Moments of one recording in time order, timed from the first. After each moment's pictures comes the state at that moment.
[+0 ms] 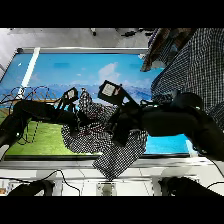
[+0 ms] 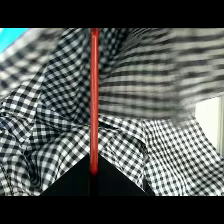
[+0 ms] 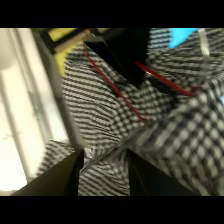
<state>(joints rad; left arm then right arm) -0.24 -1.06 0.96 -2.52 1.24 2.94 0.73 -1.05 1.39 1.88 -1.22 -2.10</state>
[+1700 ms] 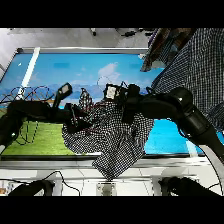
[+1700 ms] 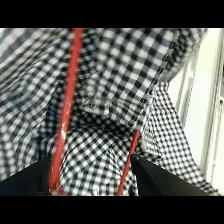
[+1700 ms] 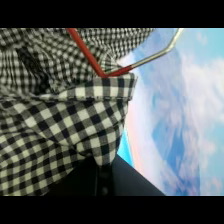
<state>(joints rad) -0.17 -1.01 0.97 -2.55 1.28 2.77 0.58 -1.13 1.33 1.71 -1.02 -2.55</state>
